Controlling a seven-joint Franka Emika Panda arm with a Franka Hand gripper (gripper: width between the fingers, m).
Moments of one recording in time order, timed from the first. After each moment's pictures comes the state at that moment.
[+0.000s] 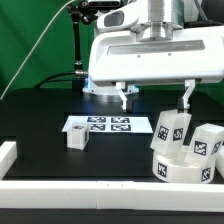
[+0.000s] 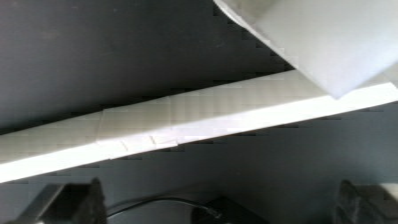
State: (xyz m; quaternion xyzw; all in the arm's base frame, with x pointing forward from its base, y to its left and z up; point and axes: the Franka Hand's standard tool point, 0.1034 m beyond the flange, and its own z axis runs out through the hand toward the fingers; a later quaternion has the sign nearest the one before) arm 0.607 0.027 0.113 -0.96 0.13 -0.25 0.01
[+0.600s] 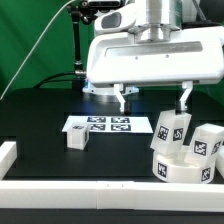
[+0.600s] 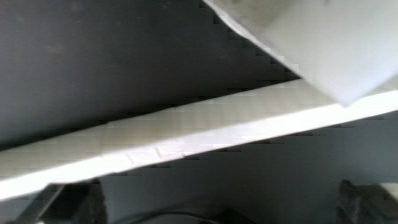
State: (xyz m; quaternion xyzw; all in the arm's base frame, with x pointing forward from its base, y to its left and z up) arm 0.600 0.025 0.104 -0.97 0.18 -0.16 0.03
